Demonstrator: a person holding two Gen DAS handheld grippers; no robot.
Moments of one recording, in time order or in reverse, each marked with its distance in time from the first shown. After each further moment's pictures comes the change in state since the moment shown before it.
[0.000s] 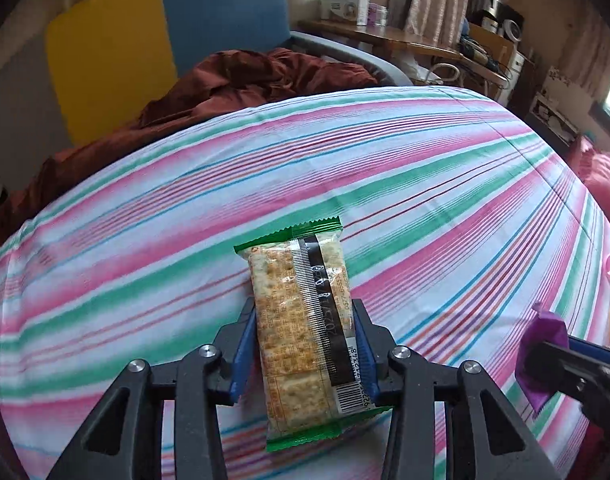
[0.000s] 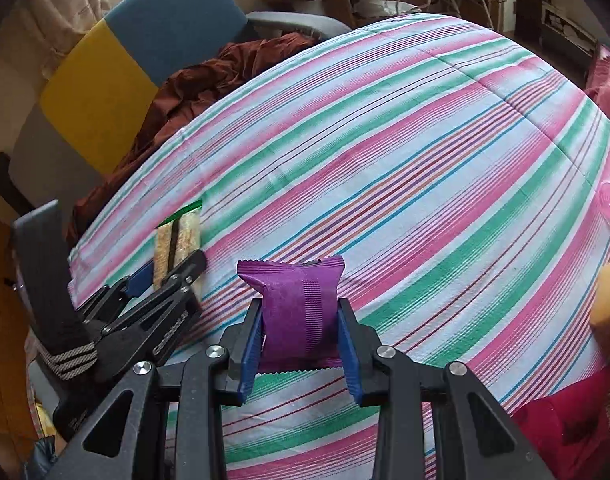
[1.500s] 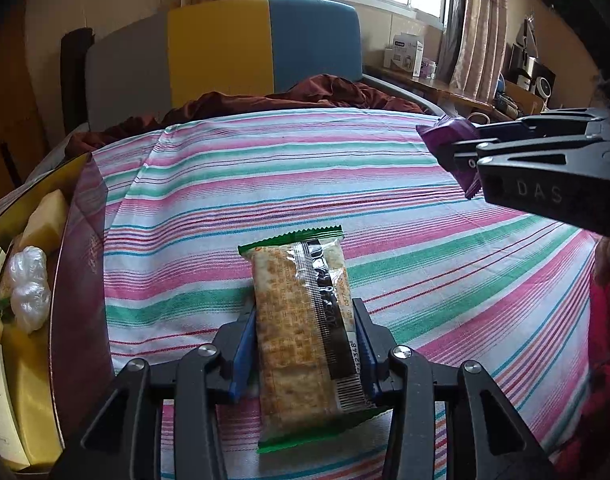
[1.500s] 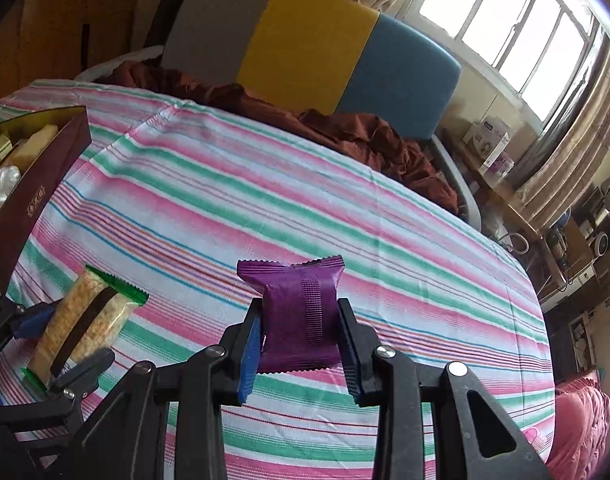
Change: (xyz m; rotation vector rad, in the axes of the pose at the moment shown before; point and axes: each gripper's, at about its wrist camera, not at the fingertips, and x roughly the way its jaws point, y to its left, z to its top) left arm -0.115 0.062 -0.179 -0.141 -0.185 0.096; right arm -0.020 0.158 -0.096 -0.886 -0.316 -0.186
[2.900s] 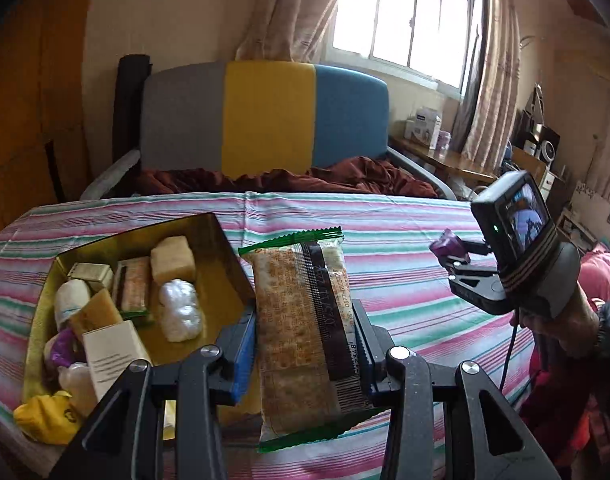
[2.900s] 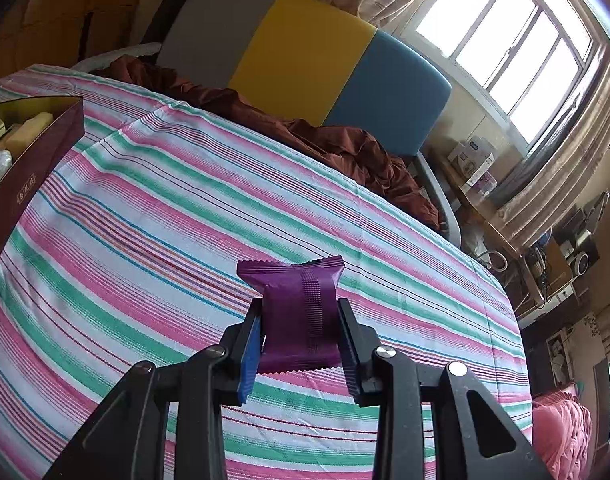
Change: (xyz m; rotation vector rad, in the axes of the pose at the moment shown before) left arm -0.157 0.089 0.007 -0.132 -0.197 0.023; right arm 0.003 0.014 -0.002 -0.086 -0.006 -0.092
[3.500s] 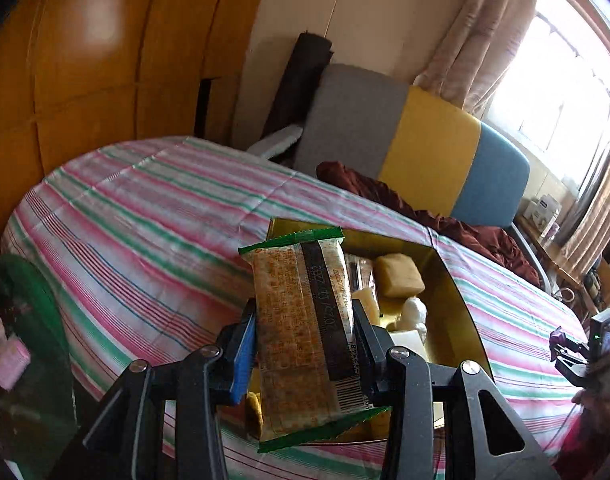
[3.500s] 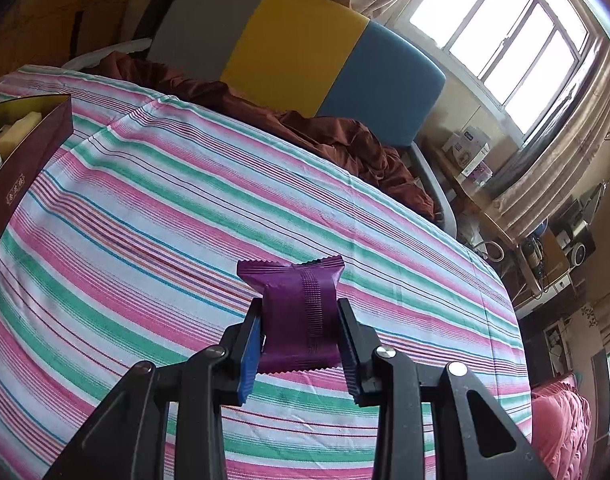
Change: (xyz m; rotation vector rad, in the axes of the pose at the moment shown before) left arm -0.072 0.220 -0.028 -0.400 -0.005 0.285; right arm 0.005 -0.010 -0.002 0.043 0.032 -0.010
